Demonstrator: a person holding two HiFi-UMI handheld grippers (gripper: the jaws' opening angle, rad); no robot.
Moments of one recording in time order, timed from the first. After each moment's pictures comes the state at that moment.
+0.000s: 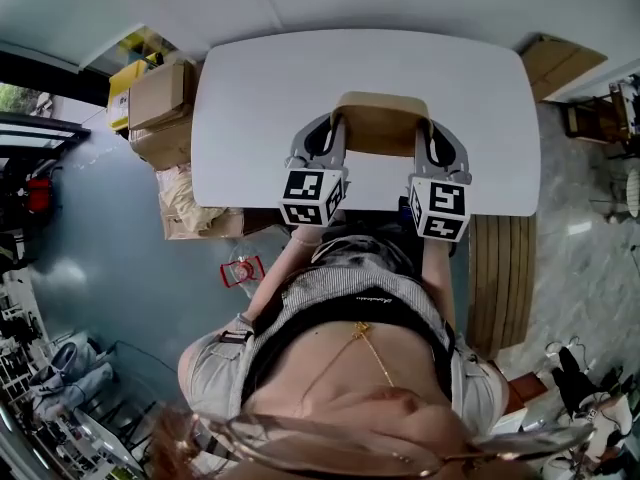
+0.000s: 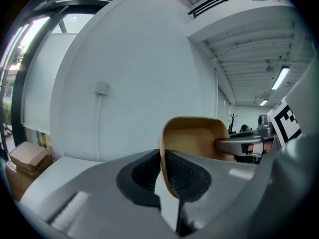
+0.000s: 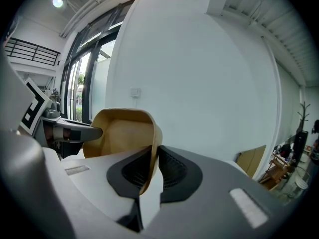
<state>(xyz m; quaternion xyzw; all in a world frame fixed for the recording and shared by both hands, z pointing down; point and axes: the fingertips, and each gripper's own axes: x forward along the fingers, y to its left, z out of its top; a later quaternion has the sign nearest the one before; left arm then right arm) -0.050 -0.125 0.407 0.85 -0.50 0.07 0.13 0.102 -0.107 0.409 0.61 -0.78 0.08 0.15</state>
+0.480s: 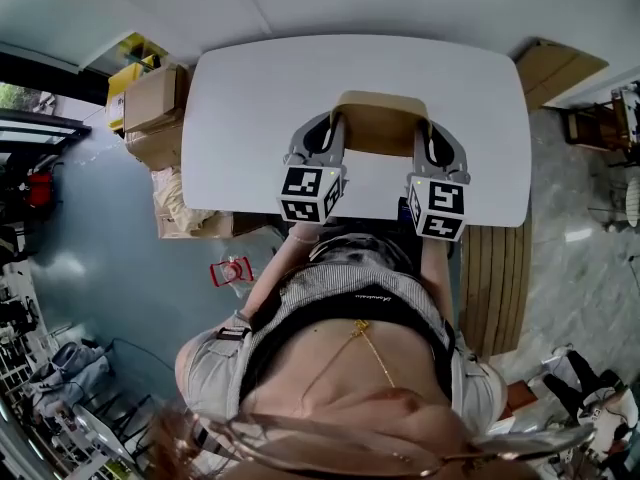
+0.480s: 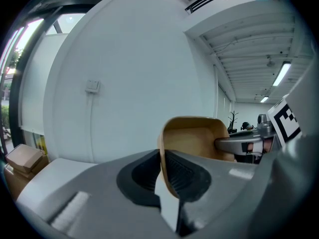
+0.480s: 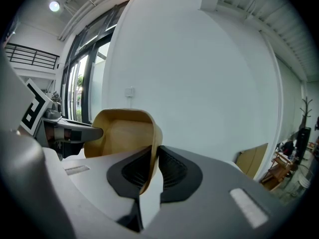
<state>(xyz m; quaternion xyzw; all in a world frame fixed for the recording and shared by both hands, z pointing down) 0.001 -0.150 0.407 0.85 -0.50 0.09 0.12 0.153 -0.133 0.412 0.60 -0.78 0.09 0.15</state>
